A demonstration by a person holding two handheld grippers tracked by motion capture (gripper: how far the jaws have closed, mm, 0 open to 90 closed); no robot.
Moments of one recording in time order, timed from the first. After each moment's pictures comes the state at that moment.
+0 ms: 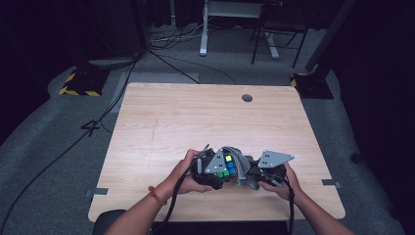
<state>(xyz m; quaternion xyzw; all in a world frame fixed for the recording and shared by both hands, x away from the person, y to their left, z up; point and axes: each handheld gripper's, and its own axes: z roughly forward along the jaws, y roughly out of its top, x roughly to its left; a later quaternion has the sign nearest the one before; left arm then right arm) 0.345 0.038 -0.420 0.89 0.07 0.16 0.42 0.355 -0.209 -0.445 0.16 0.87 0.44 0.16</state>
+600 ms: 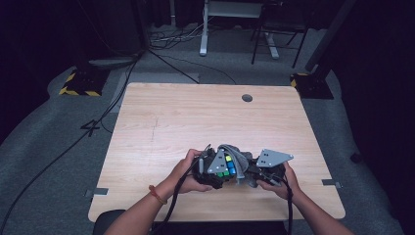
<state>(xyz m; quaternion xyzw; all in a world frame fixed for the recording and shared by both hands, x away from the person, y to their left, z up) 0.347 0.035 -0.421 0.90 0.07 0.17 0.40 0.354 -0.203 -0.437 0.17 0.86 0.44 0.18</state>
